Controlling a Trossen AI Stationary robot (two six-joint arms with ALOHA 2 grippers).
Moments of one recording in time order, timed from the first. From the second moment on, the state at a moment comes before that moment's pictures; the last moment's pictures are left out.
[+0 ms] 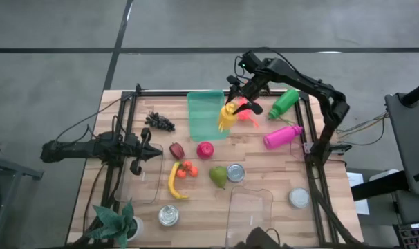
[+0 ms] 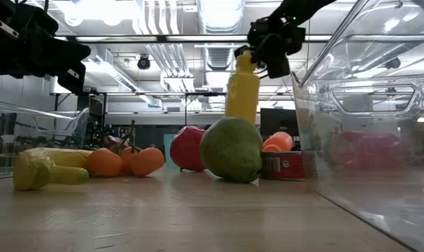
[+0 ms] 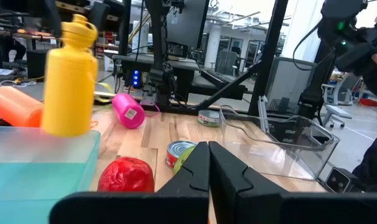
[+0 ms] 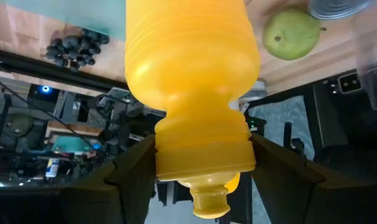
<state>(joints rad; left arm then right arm) 0.00 0.02 0.00 0.04 0.12 -0.15 -0.68 1.80 1.68 -1.01 -0.87 2.07</state>
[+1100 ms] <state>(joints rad) 0.00 0.02 0.00 0.04 0.12 -0.15 -0.74 2.25 2.29 -1.09 -0.70 2.22</state>
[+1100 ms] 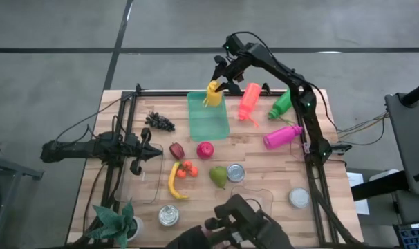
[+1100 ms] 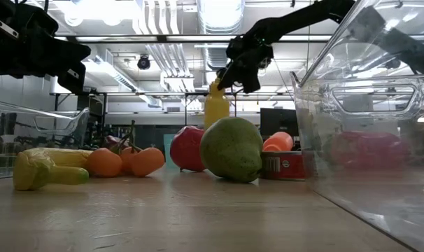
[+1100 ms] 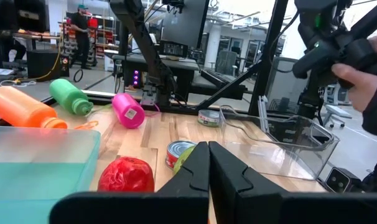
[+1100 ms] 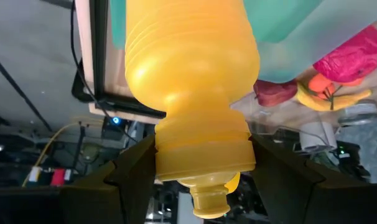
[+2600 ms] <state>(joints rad) 0.00 0.02 0.00 0.04 0.12 -0.15 -0.76 2.31 2.27 -1.11 -0.72 2.18</state>
